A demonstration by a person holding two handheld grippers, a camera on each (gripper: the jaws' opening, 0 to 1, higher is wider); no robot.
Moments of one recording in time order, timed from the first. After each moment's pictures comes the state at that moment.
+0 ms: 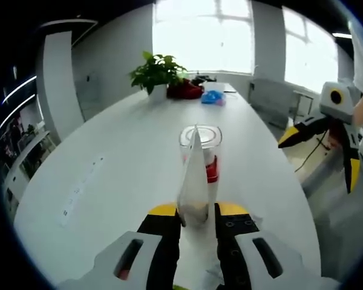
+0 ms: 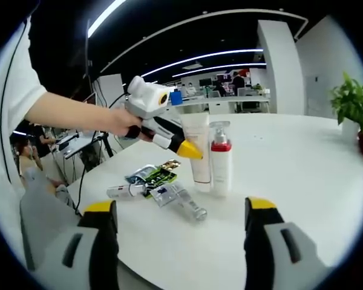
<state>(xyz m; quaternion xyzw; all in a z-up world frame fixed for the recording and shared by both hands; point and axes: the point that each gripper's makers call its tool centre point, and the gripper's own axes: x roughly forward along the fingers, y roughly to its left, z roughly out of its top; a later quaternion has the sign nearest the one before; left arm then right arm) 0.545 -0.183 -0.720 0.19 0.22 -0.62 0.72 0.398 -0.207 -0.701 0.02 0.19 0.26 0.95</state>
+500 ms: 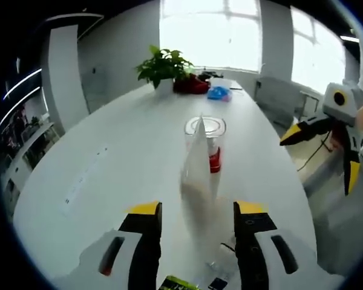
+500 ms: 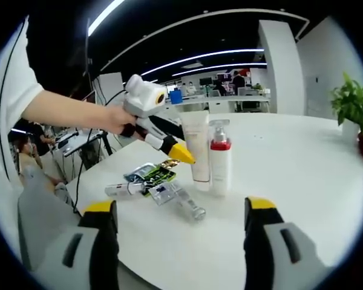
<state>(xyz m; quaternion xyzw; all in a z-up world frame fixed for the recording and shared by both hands) 0.544 -0.168 -0.726 0.19 0.25 -0.60 0.74 0.399 -0.207 -0.704 0.01 0.19 0.26 0.95</state>
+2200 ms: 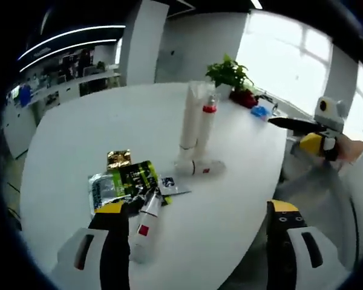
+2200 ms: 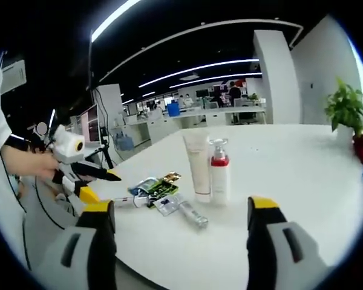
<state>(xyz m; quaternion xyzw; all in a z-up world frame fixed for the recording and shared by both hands) 0.406 -0.011 -0.720 0.02 0.31 -0.39 0.87 0.382 -0.206 -0.670 0.04 0.15 0.25 0.96</state>
